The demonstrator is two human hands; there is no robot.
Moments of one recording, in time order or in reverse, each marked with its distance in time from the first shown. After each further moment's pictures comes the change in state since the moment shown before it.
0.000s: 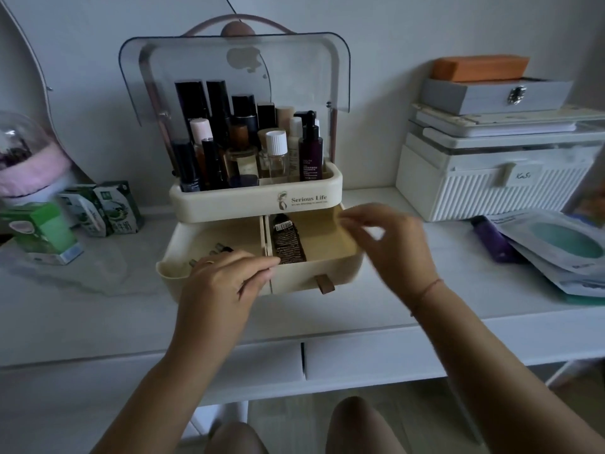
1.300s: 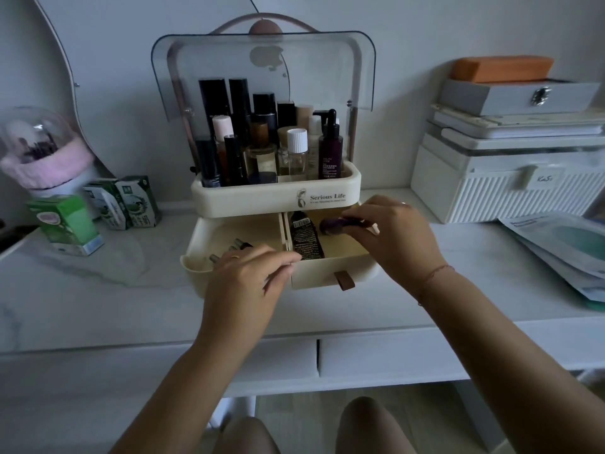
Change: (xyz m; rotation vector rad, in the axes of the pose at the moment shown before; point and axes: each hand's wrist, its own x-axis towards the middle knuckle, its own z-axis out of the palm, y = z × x) left_hand -0.001 -0.002 0.005 0.033 0.016 -0.002; right_hand 0.012 -0.017 0.005 -0.246 -0.164 -0.073
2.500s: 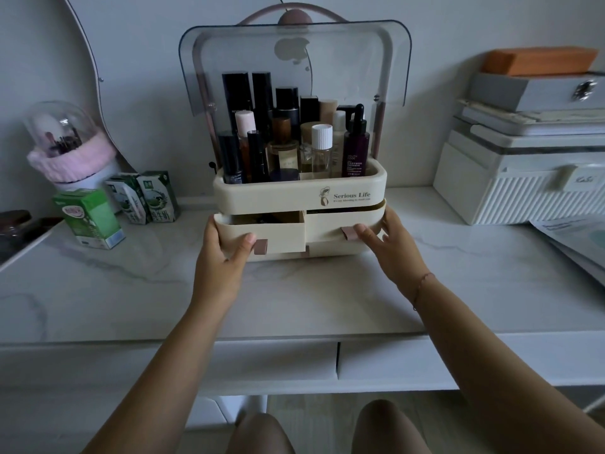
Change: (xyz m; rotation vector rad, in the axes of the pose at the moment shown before) left_hand 0.006 -0.102 0.015 -0.407 0.133 -0.621; right_hand 0.006 0.046 0.086 0.689 -0.030 0.389
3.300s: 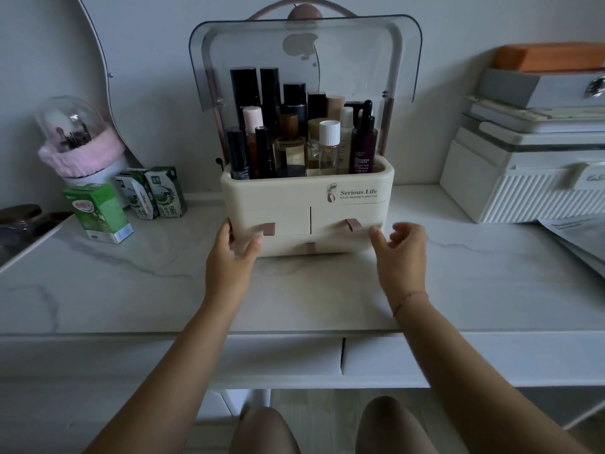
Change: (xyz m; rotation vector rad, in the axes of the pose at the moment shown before) left_hand 0.007 -0.021 0.009 0.105 0.049 -0.076; right_hand -0.026 -0.011 0.023 -0.038 0.402 0.229
